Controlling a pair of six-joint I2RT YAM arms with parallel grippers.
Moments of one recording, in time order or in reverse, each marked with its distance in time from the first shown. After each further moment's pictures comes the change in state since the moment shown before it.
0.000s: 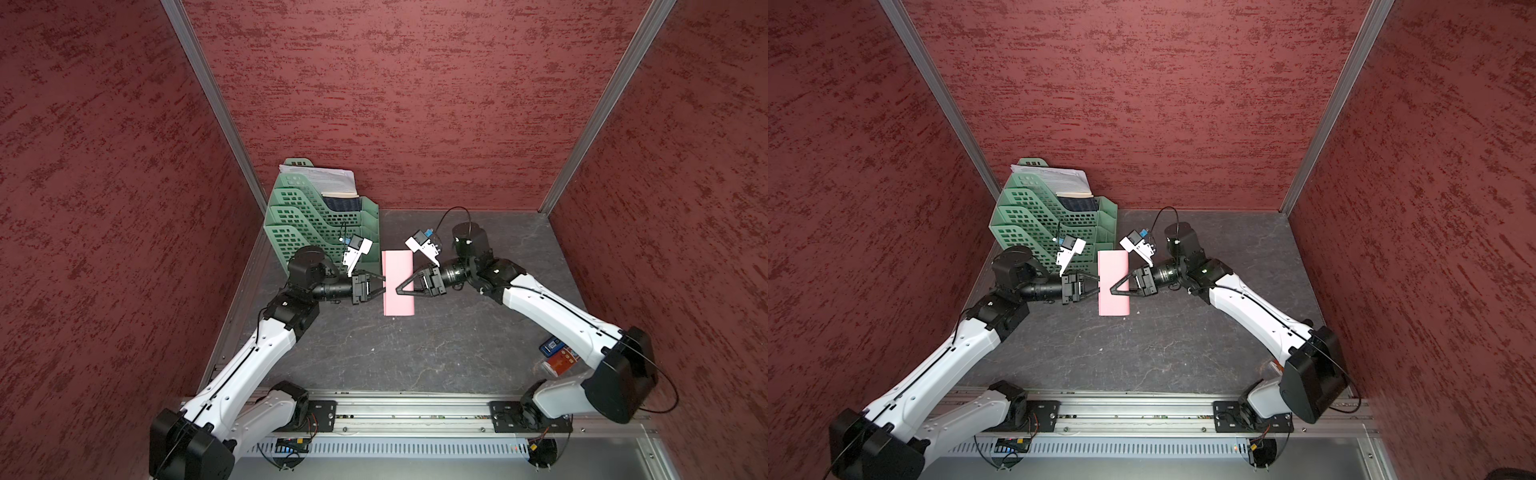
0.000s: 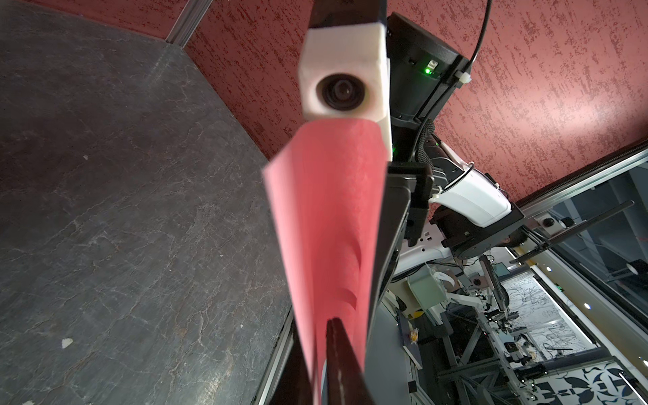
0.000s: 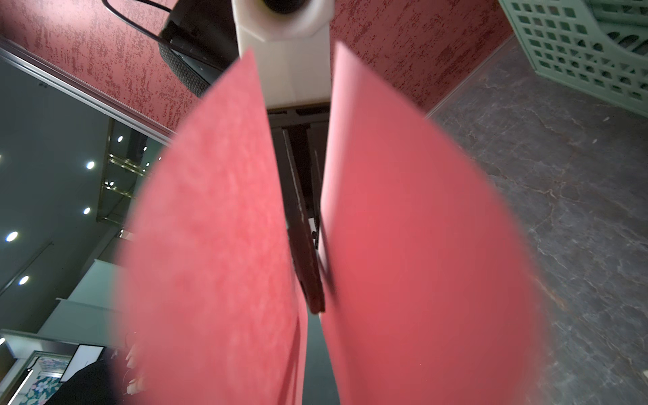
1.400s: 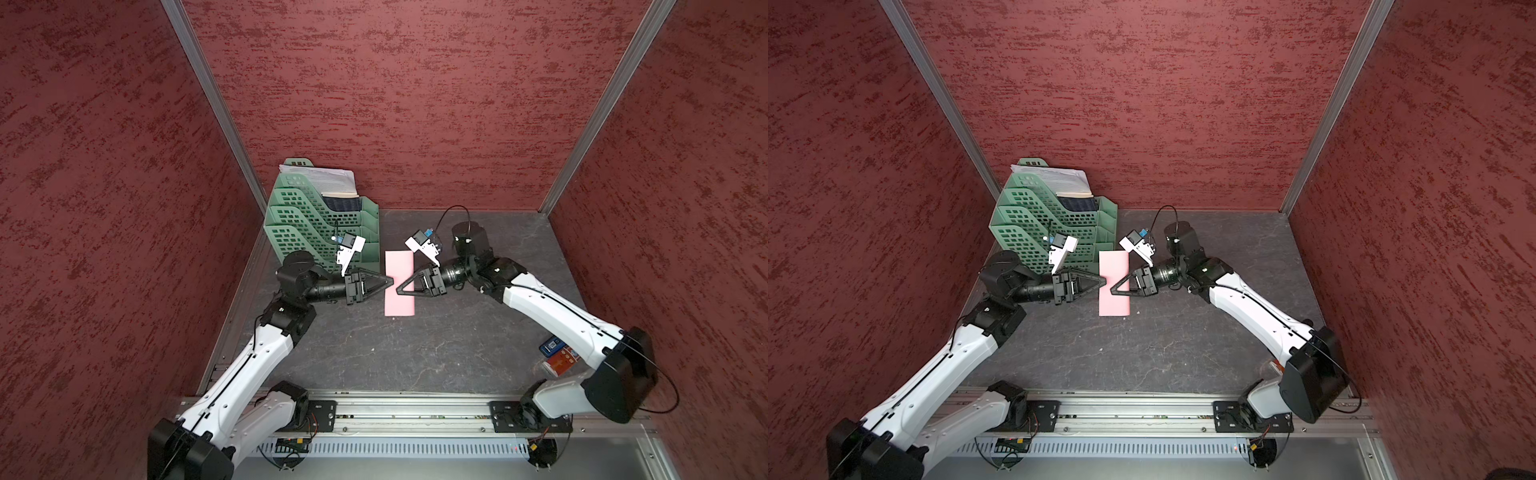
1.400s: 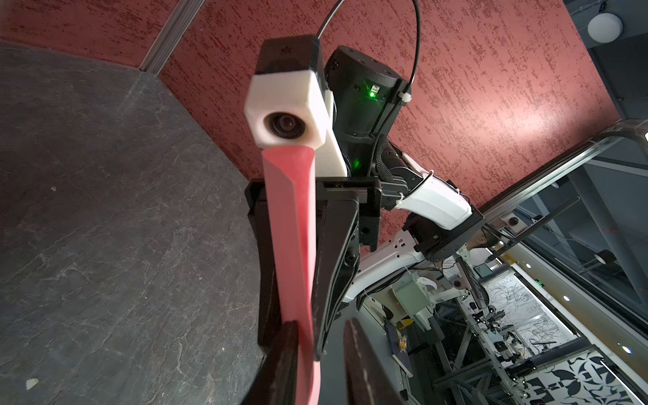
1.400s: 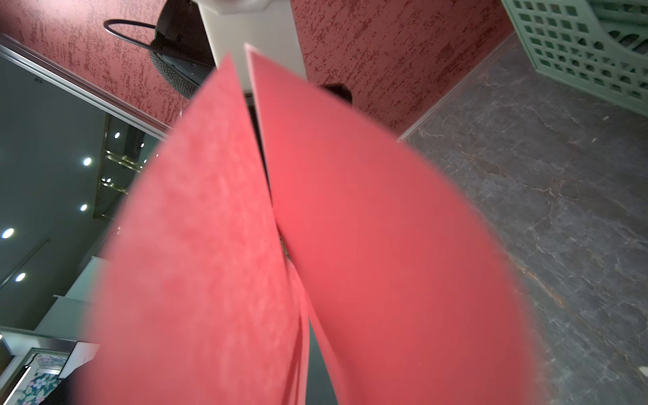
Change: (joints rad) left arm 0.028 -0.042 -0.052 0.200 0.048 -0.129; right arm 0.001 0.001 0.019 -0.041 0.000 -0.027
